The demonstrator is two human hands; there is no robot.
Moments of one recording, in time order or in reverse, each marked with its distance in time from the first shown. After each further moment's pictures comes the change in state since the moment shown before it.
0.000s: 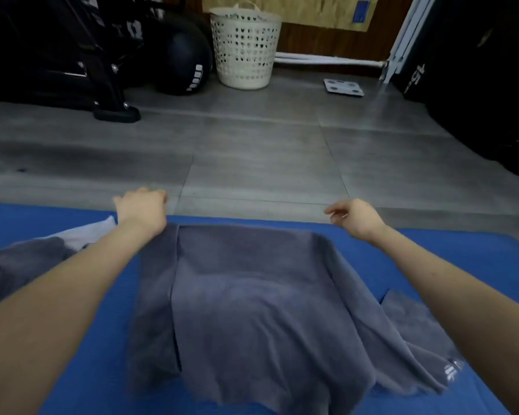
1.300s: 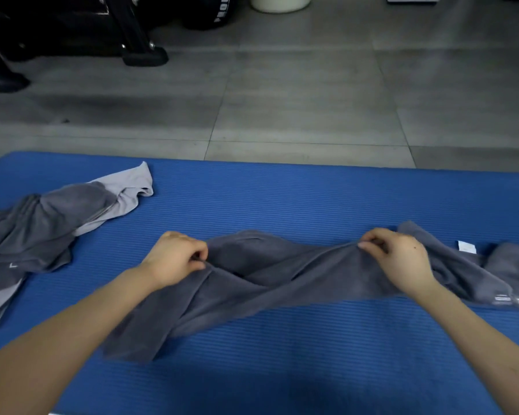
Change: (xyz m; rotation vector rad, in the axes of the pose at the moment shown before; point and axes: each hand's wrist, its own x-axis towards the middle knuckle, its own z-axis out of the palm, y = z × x) left_hand -0.121 -0.023 0.109 -0.162 -0.192 0.530; right_hand -0.096 0.075 0.122 0.046 0.201 -0.212
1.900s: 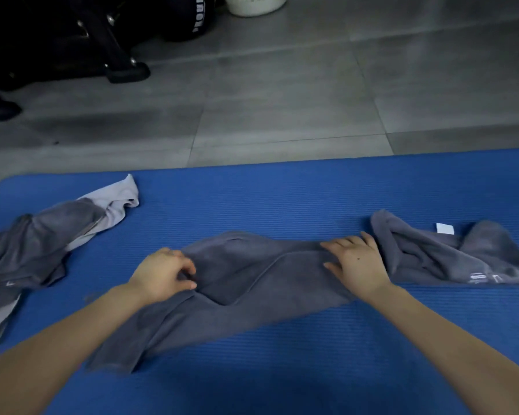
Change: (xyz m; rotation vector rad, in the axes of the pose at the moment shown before) left_hand -0.006 0.035 -0.002 0.073 -0.249 -0.164; right_hand -0.026 0.012 0.032 -0.342 -0.136 -0.185
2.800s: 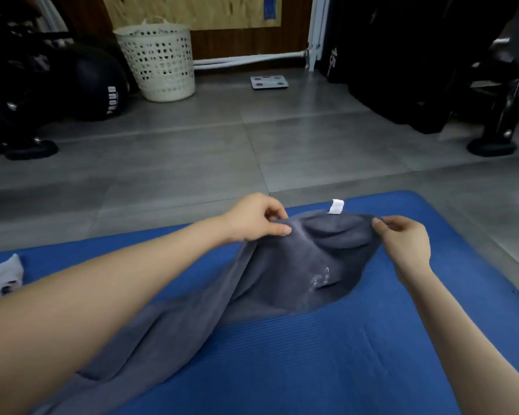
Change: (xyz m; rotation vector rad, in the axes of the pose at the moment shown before) left_hand 0.047 0.351 -0.195 -0.588 0.144 0.545; right_hand -0.090 0.203 -0.198 0.750 0.542 0.944
